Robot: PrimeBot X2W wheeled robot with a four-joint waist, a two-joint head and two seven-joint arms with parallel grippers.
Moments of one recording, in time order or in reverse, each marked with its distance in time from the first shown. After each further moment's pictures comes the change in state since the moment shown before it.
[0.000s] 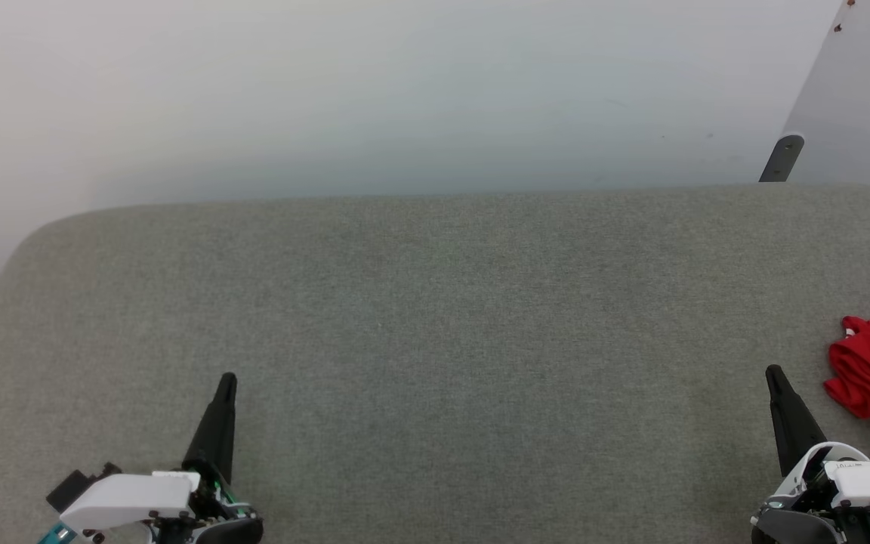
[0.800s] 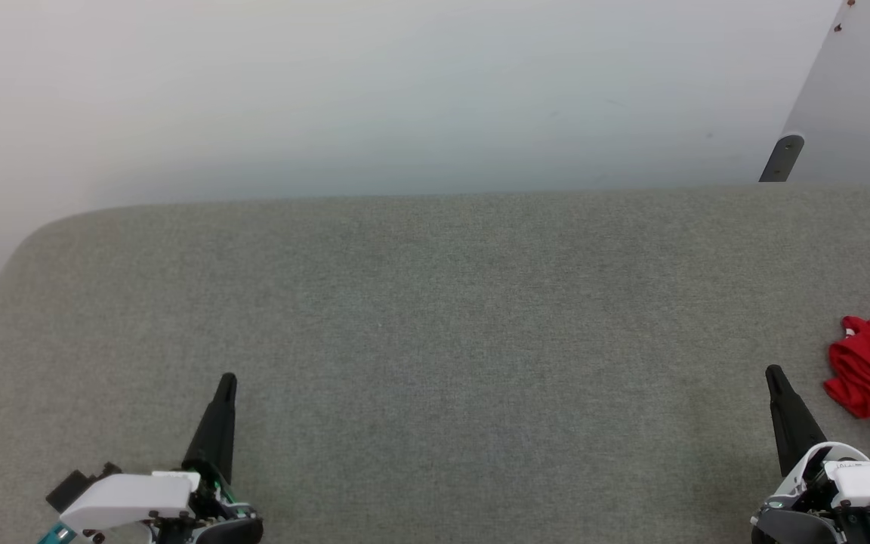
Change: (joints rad) left arm 0.000 0.000 0.000 0.000 0.000 0.000 0.000; right arm 0.000 0.000 0.000 0.000 0.000 0.000 0.000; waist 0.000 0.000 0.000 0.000
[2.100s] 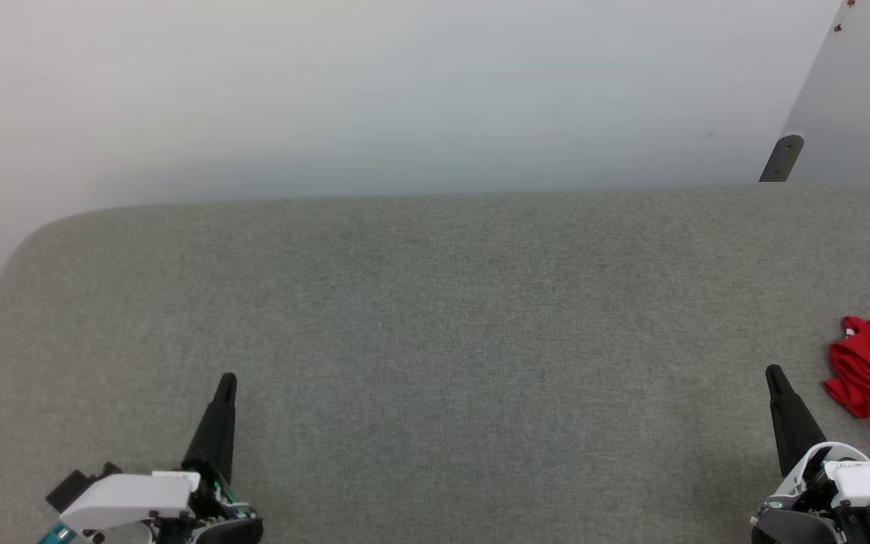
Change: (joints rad) left arm 0.000 0.000 0.000 0.000 0.000 0.000 0.000; right arm 0.000 0.000 0.000 0.000 0.000 0.000 0.000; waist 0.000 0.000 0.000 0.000
